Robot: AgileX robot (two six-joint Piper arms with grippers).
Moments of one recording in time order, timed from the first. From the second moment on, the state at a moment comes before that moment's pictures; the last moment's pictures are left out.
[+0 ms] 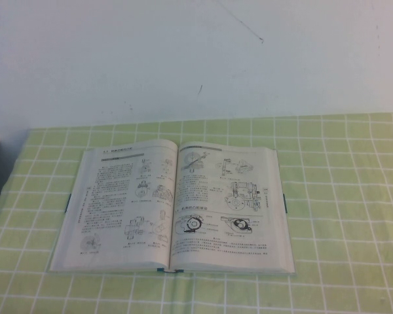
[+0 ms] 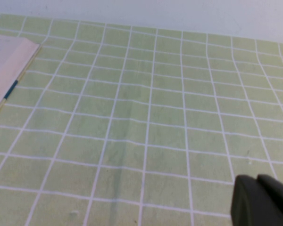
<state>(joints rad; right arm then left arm) -0.02 -0.01 0.02 -0.05 0.42 -0.06 -0.09 -0.01 0.02 -0.05 0.36 -0.09</state>
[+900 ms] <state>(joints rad) -0.02 -0.01 0.03 -0.05 -0.18 -0.03 -0.09 -0.01 0.02 -0.03 -0.20 -0.09</state>
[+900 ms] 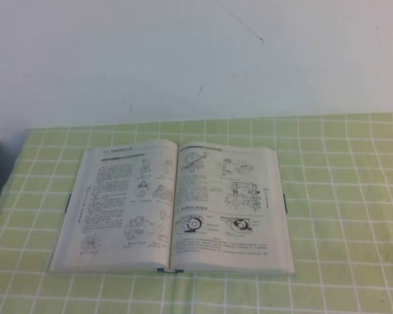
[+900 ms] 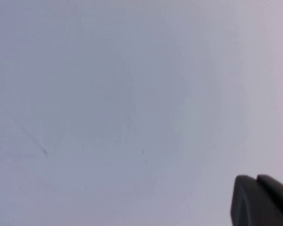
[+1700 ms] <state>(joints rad) -0.02 -0.01 -0.14 -0.03 0.04 -0.15 -0.09 -0.01 -0.07 -0.04 -0.22 -0.15</state>
